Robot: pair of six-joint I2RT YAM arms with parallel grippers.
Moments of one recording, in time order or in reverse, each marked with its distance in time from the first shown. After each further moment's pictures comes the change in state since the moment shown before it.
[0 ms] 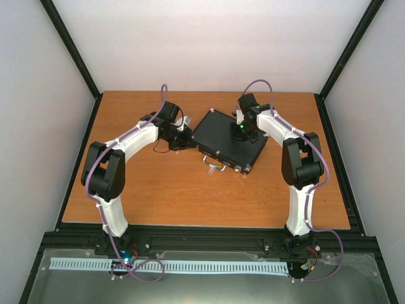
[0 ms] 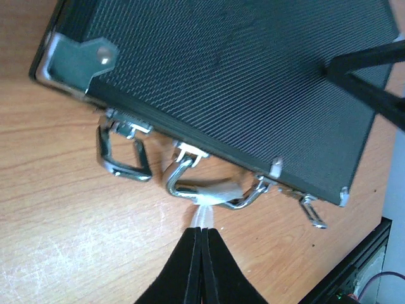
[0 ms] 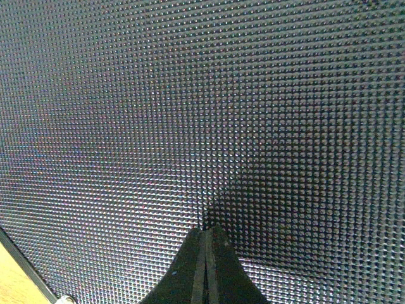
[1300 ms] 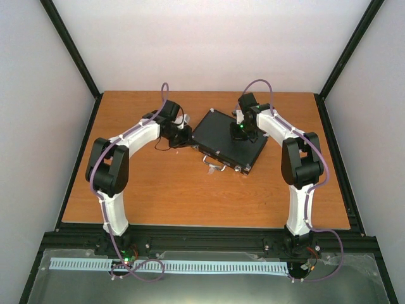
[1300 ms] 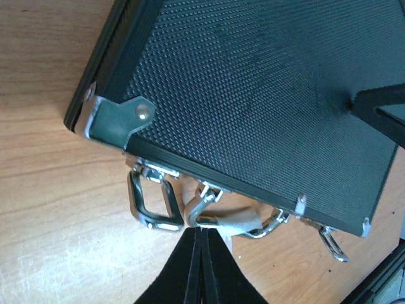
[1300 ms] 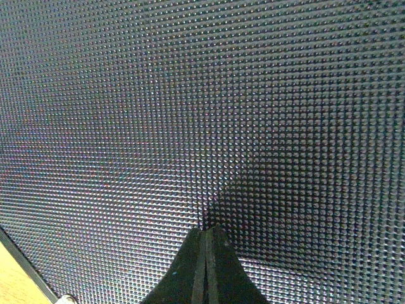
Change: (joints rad) left arm 0.014 0.032 0.047 0.012 -0.045 0.008; right arm 0.000 0.008 0.011 -0.011 -0.004 0.000
